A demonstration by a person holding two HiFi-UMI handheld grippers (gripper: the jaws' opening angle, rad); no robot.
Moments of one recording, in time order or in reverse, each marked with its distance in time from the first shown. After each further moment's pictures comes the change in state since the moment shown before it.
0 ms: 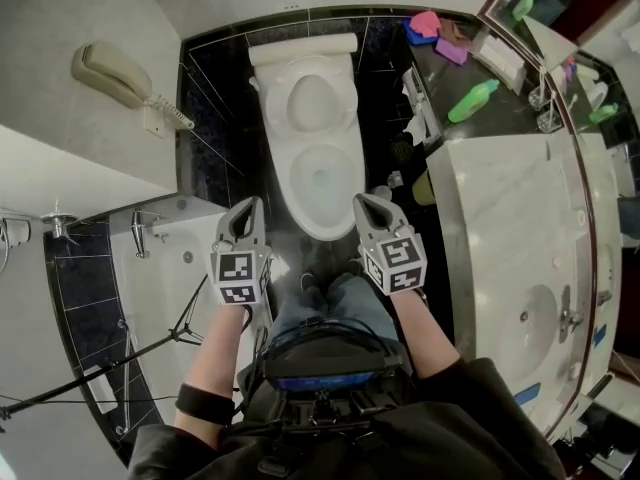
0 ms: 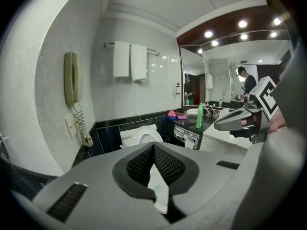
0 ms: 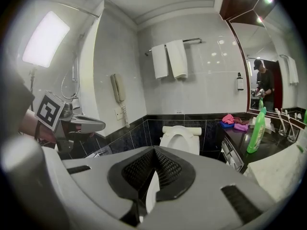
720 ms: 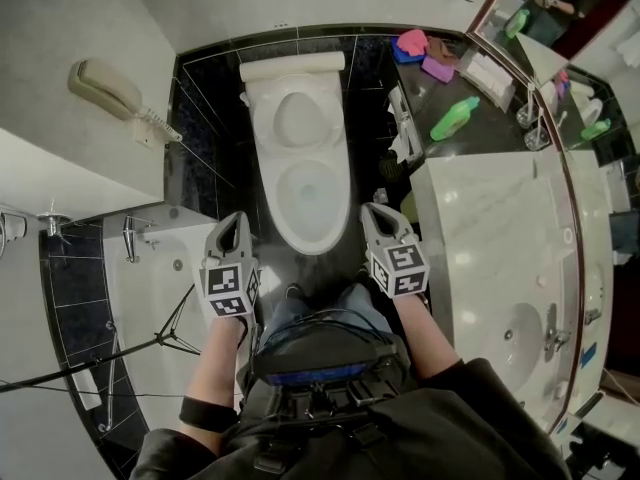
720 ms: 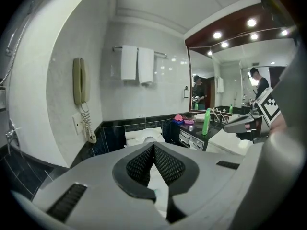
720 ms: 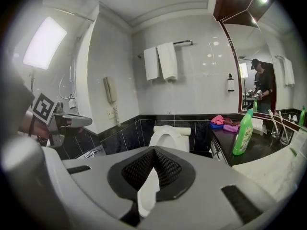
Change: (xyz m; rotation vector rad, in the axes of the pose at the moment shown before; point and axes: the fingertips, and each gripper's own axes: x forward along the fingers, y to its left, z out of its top) left arm -0.004 -0.023 0.008 -0.084 -0.026 0.127; right arm -0.035 -0.081 -0.007 0.004 -0.008 -0.032
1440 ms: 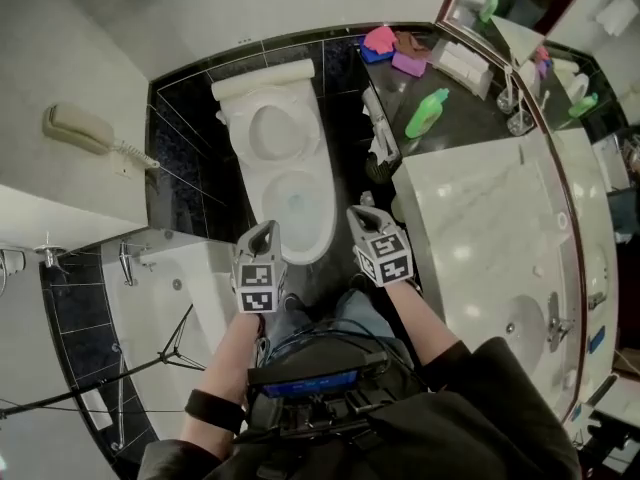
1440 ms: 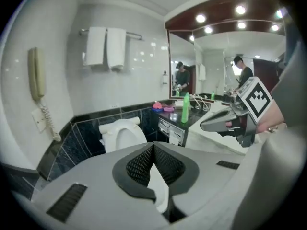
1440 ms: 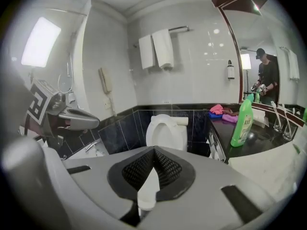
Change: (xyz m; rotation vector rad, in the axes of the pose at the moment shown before) left arm 0.061 -0.130 -0.017 0.111 0.140 -0.203; right arm 0.012 -0.056 -0.049 0.007 0.105 0.022
